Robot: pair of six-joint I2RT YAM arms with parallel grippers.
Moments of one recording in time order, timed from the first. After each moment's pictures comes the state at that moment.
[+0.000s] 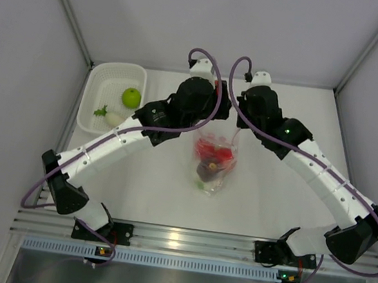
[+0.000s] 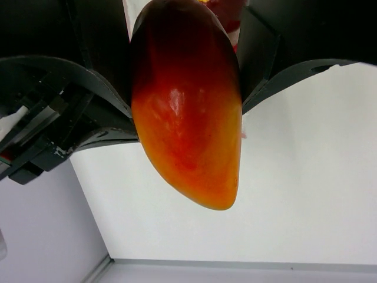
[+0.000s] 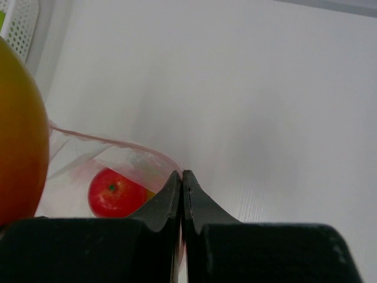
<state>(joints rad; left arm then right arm) -0.92 1.54 1.69 -0.49 -0.40 -0.57 0.70 1.37 1.45 -0.61 0.40 0.26</state>
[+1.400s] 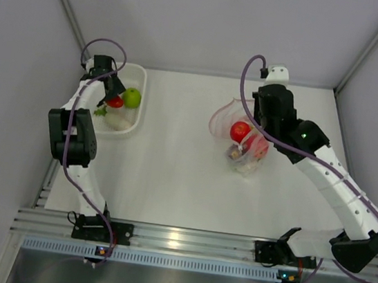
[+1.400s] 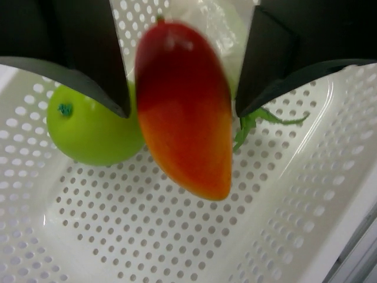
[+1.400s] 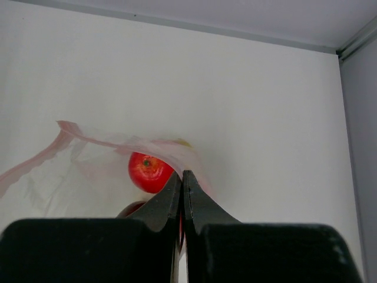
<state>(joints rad) 0.12 1.95 1.57 -0.48 -0.25 -0.57 0.70 1.30 1.51 -0.69 0.63 0.15</state>
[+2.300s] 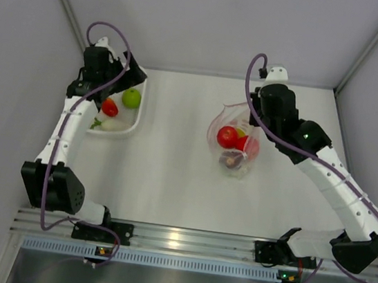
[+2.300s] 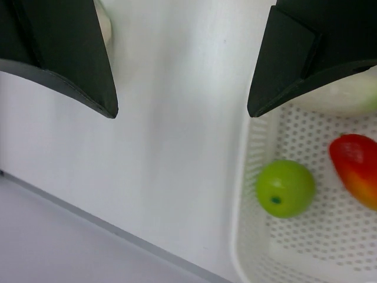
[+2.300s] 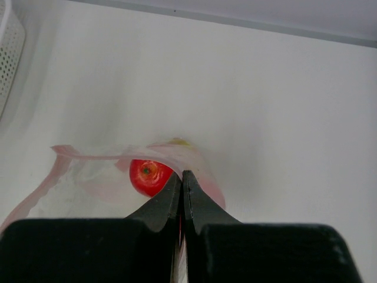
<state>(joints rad) 0.02 1.48 1.46 -0.47 0.14 -0.51 0.70 1.29 1.52 -0.70 0.50 0.20</state>
